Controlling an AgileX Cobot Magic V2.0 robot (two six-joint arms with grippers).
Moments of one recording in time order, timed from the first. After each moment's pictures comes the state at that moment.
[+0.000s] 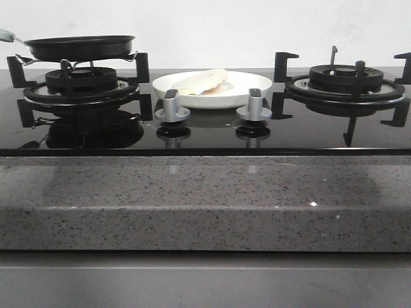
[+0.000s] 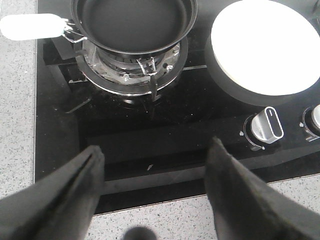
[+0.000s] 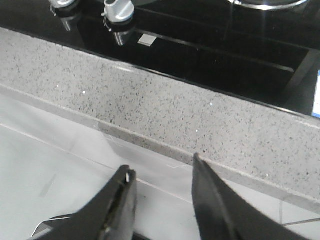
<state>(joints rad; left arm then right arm) -0.25 1.16 -1.38 -0.05 1.08 -0.06 0.18 0.43 -0.76 0.19 1.08 -0.10</state>
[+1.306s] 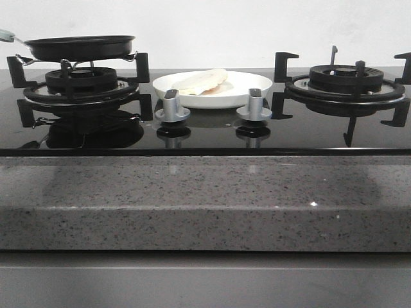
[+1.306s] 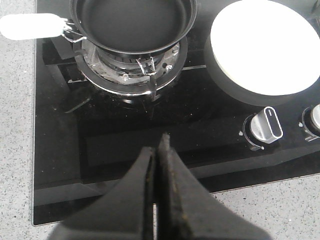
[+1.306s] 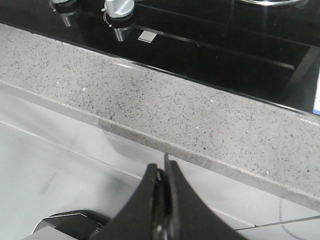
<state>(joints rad) -0.25 1.16 -1.38 -0.05 1.08 -0.06 0.18 0.43 -0.76 0.19 1.09 -0.10</state>
